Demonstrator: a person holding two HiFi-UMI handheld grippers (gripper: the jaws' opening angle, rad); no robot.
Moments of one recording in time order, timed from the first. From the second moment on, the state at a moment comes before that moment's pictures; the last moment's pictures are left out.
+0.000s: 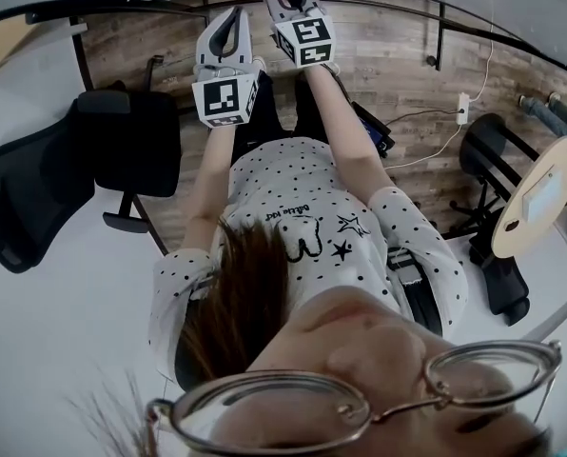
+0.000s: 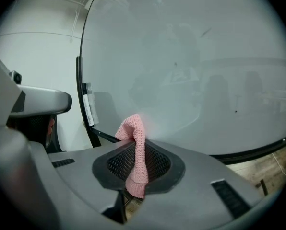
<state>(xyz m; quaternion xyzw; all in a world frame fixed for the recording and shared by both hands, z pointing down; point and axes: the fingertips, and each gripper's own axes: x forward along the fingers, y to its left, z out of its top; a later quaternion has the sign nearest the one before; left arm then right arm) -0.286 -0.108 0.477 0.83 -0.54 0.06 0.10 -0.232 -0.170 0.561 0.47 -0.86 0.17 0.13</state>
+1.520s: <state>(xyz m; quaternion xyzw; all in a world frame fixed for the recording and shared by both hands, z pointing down) -0.169 -0.109 0.489 0.83 -0.54 0.06 0.12 -0.100 -0.170 0.567 0.48 -0.85 0.17 0.13</state>
